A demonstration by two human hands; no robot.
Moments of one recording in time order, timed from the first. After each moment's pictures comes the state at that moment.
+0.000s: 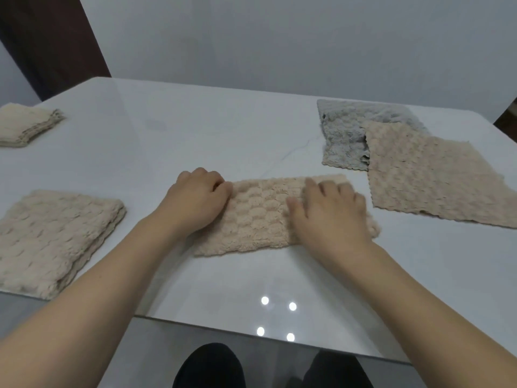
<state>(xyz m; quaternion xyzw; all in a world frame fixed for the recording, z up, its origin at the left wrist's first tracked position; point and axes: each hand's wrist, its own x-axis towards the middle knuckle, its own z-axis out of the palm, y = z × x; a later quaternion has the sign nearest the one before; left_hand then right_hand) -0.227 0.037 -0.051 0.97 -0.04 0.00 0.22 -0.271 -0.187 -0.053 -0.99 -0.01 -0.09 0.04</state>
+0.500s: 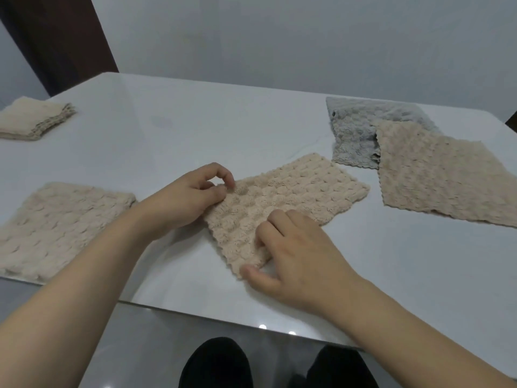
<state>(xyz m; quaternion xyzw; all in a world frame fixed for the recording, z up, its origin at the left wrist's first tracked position) -0.249 0.064 -0.039 0.84 -0.08 -0.10 0.52 -0.319 -0.147 -0.057 -0.95 -0.28 -0.11 0.10</state>
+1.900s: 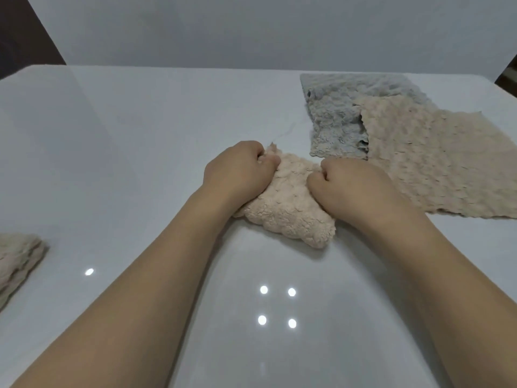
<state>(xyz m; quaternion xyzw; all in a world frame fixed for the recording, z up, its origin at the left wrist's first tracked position) -0.143 -0.076 -0.062 0.95 -0.08 0.04 0.28 -0.192 -0.245 -0.051 -1.00 0.00 -0.07 0.07</state>
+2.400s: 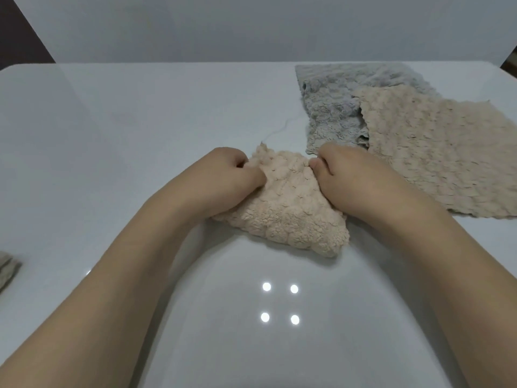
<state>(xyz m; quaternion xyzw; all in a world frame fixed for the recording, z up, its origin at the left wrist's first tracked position) -0.157 -0.059 -0.043 0.92 -0.06 -0.10 0.37 -0.175 -0.261 -0.054 -0.99 -0.05 -0.06 0.11</state>
